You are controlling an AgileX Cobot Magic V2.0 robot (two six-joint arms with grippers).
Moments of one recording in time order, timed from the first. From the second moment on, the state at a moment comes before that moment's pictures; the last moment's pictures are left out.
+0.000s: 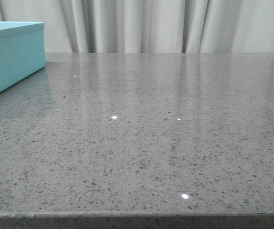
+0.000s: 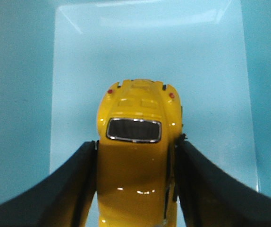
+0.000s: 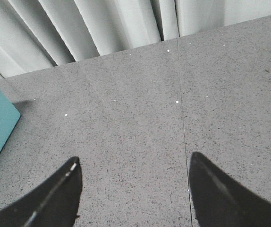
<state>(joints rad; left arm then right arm) 0.08 1.67 -1.69 0.04 1.16 0.12 0.30 0.79 -1.01 -0.07 0.65 0.50</state>
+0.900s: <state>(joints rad) 0.08 1.86 -1.69 0.02 1.14 0.12 0.30 0.79 -1.01 -0.07 0.64 0.50</state>
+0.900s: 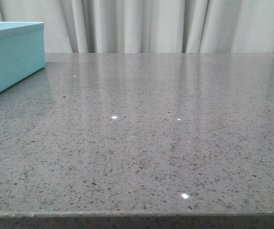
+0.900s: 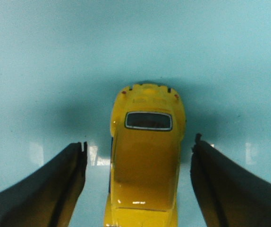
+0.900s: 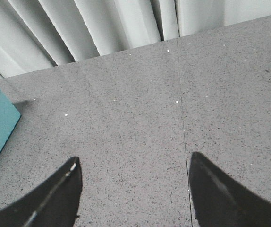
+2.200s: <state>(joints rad) 0.11 0.90 -0.92 -0.31 0.61 0.44 0.30 0.39 -0.68 -0.21 0.44 0.41</state>
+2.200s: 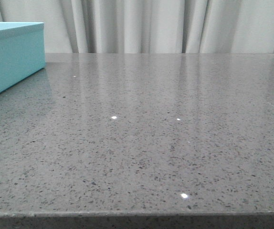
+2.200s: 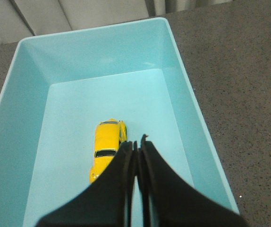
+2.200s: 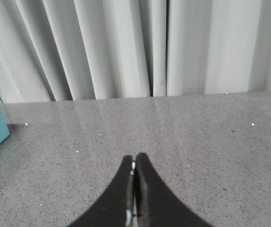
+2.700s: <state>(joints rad) 0.11 0.43 -0.52 -0.32 0.45 0.44 0.30 0.21 -0.46 -0.29 0.27 0.41</state>
